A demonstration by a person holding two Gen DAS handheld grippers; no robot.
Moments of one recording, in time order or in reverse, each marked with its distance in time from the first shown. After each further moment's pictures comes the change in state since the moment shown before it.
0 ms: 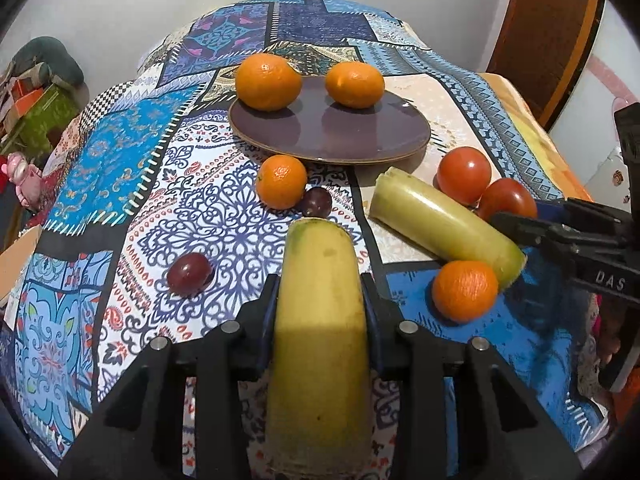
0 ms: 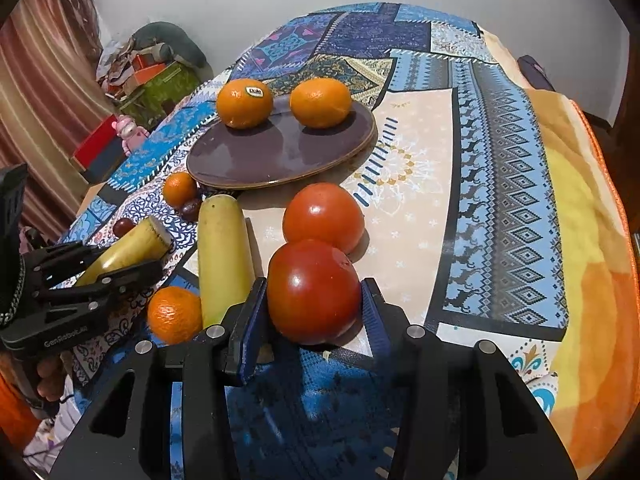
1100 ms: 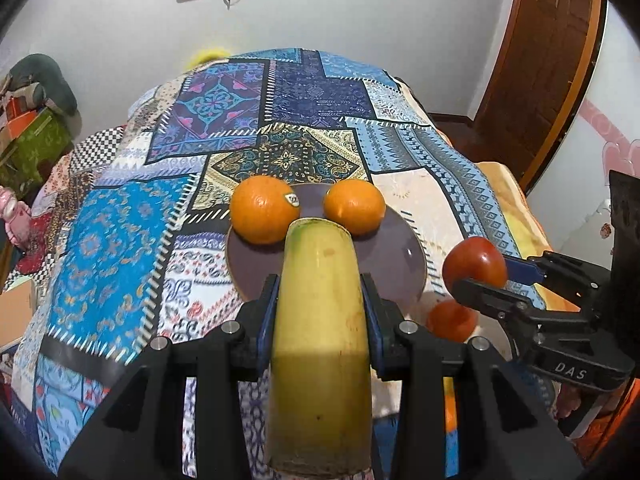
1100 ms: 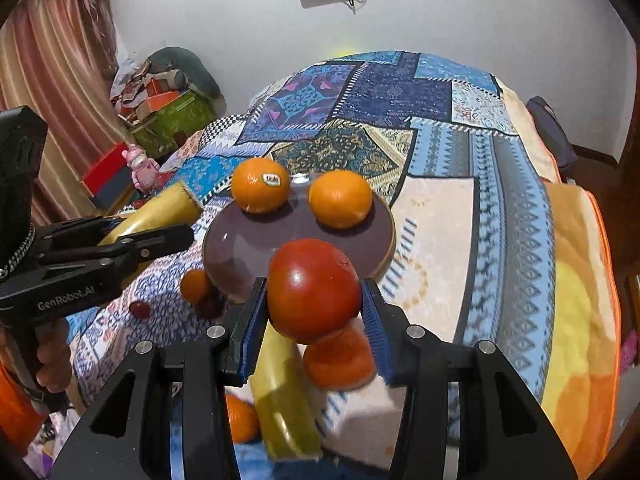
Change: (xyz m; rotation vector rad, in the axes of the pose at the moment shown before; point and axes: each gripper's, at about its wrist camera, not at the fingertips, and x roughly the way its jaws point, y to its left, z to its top) left arm -0.008 0.010 0.108 -0.018 -0.134 -0.059; right arm -0.001 0.012 0.070 -0.056 -0.116 0.012
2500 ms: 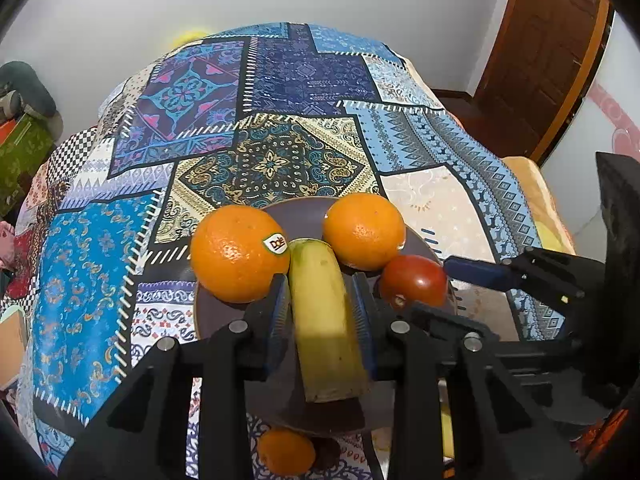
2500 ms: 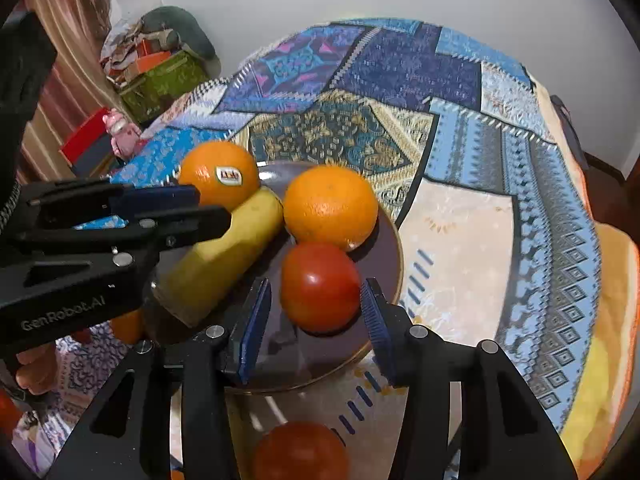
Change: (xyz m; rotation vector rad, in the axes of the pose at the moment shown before) left arm 0.070 0.001 0.043 0.037 0.084 -0.004; right arm 0.062 -0.011 0.033 -0.073 0.121 -0.021
